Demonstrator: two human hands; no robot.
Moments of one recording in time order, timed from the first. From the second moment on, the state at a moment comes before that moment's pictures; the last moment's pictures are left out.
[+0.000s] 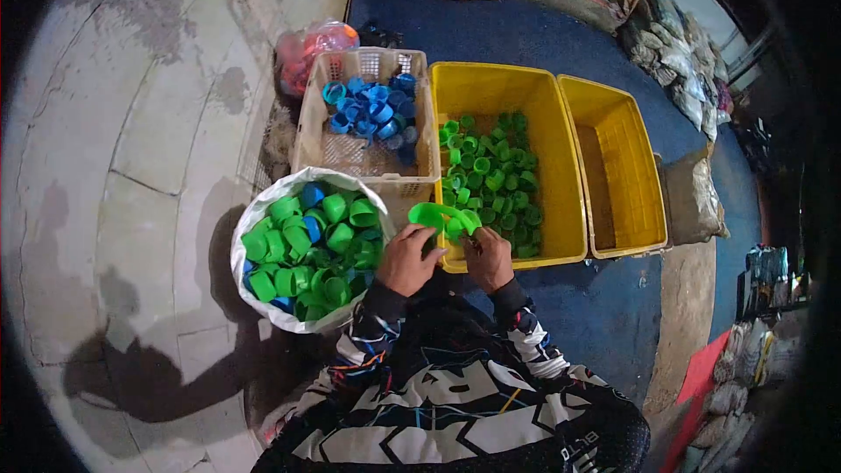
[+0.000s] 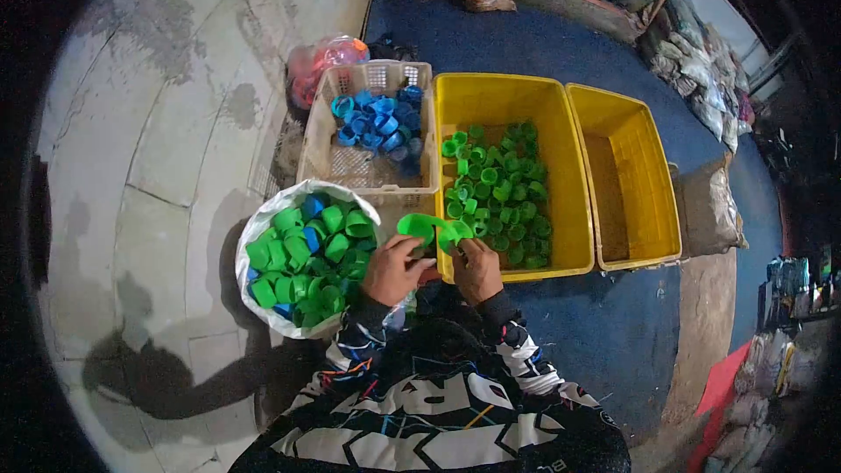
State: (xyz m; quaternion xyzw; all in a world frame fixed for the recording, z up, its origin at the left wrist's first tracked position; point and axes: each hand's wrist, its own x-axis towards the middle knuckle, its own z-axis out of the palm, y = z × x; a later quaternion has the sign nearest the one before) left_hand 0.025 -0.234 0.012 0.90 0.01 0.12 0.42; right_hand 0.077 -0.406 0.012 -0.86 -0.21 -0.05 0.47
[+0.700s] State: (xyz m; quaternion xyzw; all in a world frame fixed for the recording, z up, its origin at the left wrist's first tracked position) left_hand 0.181 -0.302 -0.098 0.91 0.00 -0.05 0.41; right_hand 0.222 -0.554 -0.143 -0.89 -0.16 -0.03 0.44
